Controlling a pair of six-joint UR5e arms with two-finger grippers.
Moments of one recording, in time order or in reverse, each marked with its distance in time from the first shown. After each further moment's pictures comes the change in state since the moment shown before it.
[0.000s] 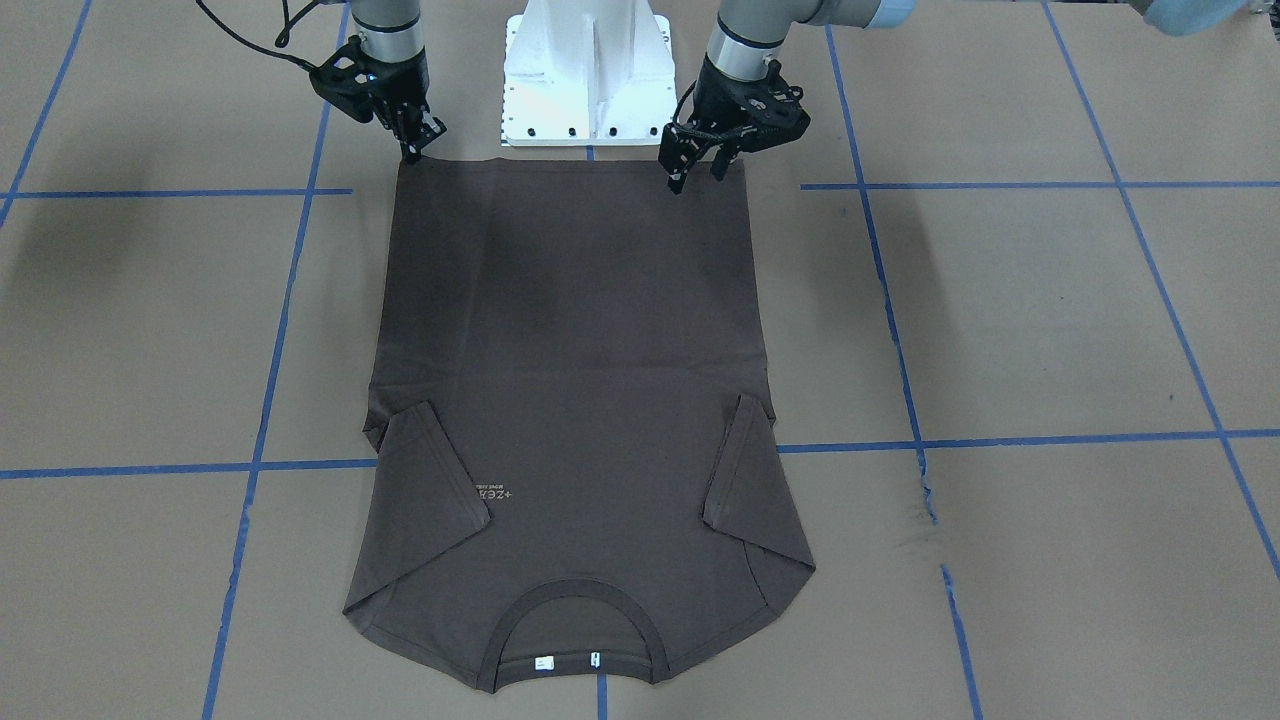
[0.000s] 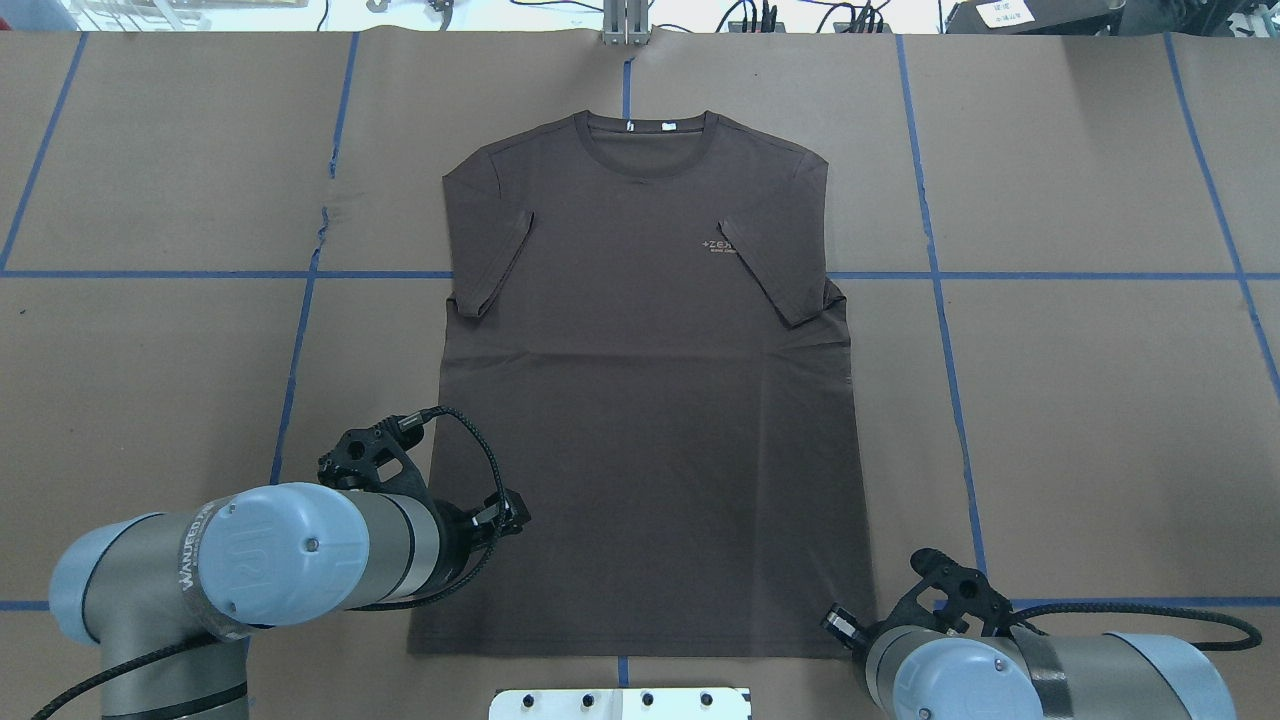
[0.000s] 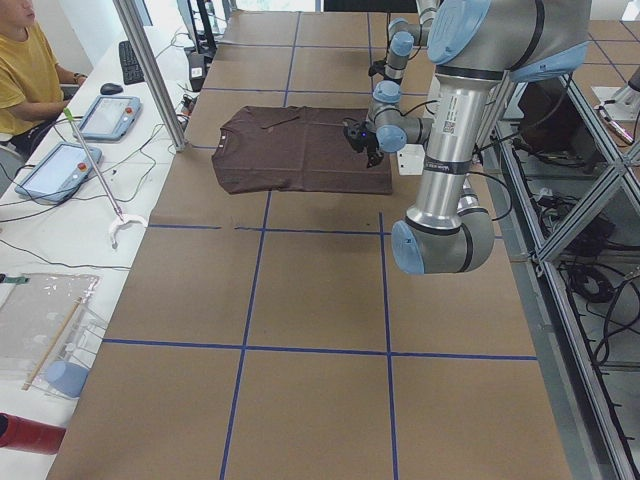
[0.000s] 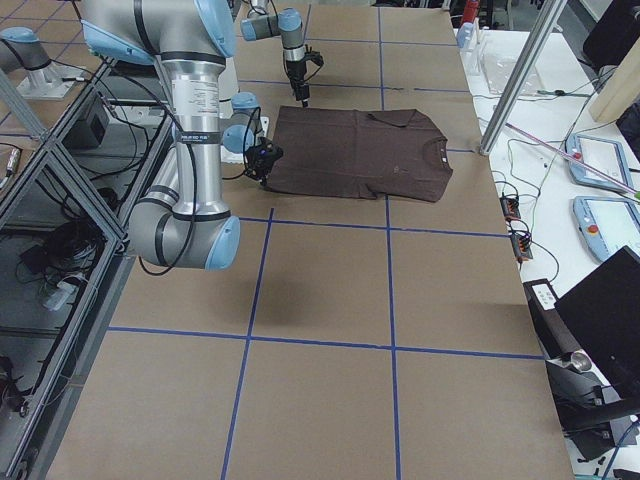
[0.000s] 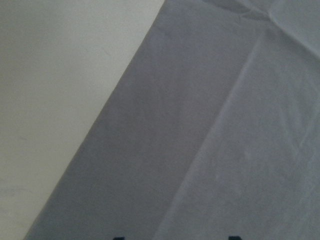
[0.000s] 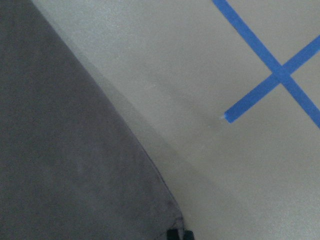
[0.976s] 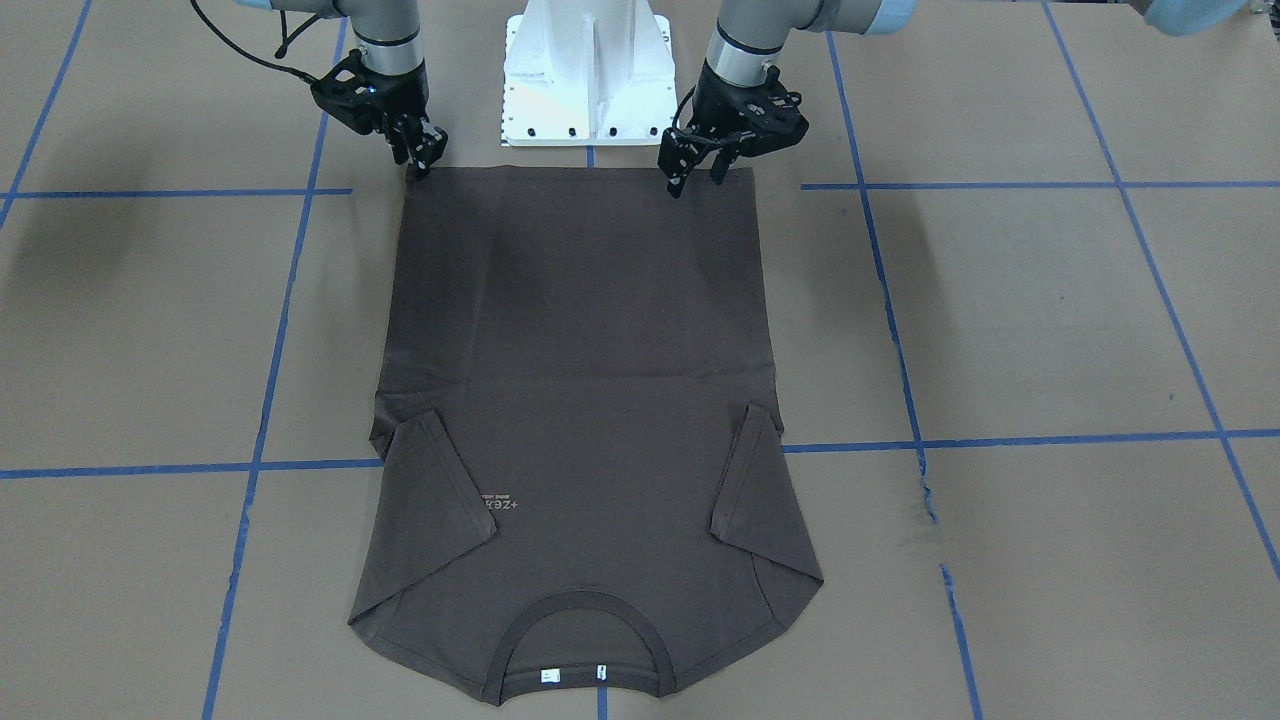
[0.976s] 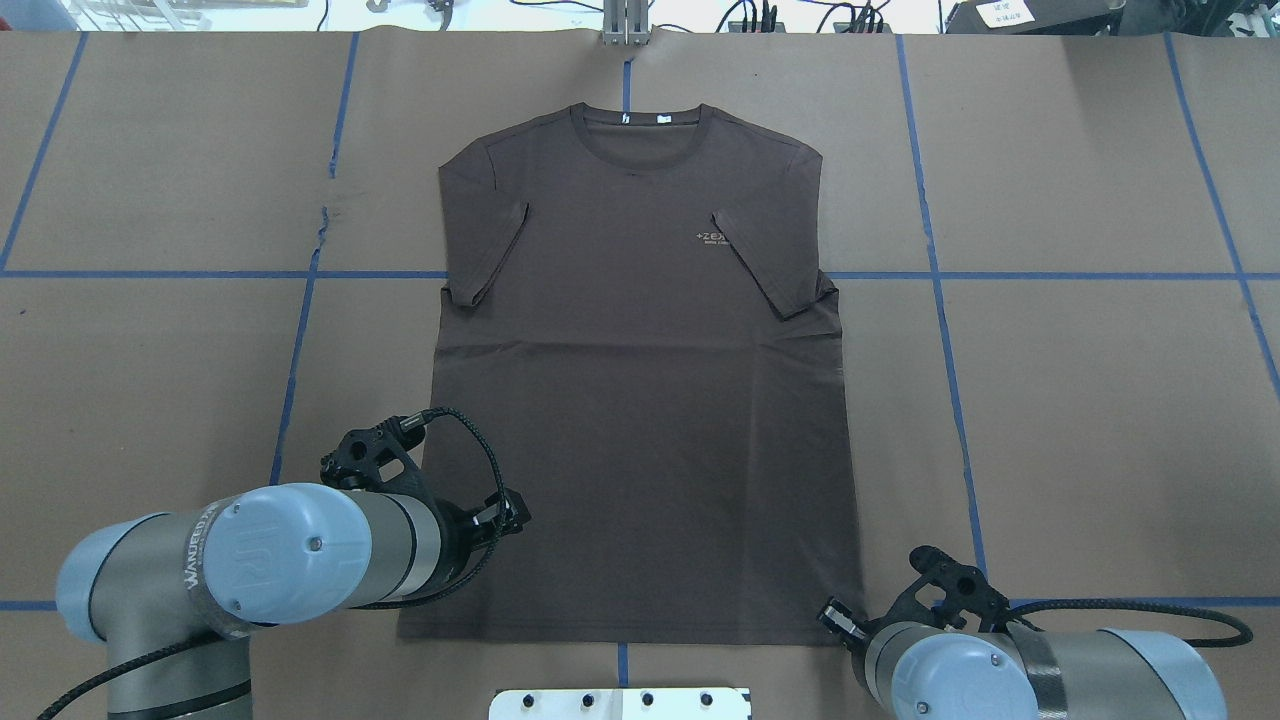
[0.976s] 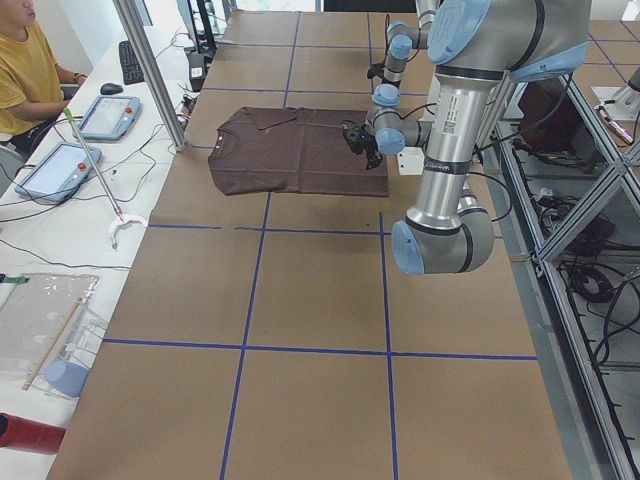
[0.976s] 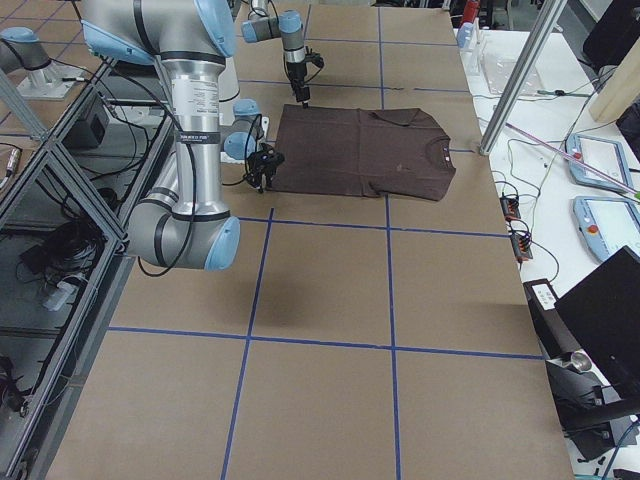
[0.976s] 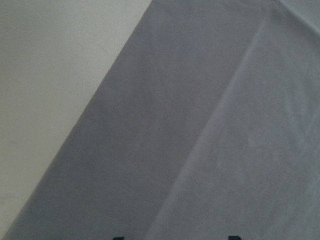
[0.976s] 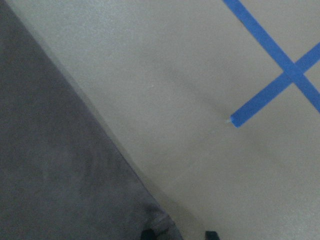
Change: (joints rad) left arm -0.002 -0.008 0.012 -0.010 -0.001 0.000; right arm 0.002 -0.009 -0.059 0.069 -0.001 0.000
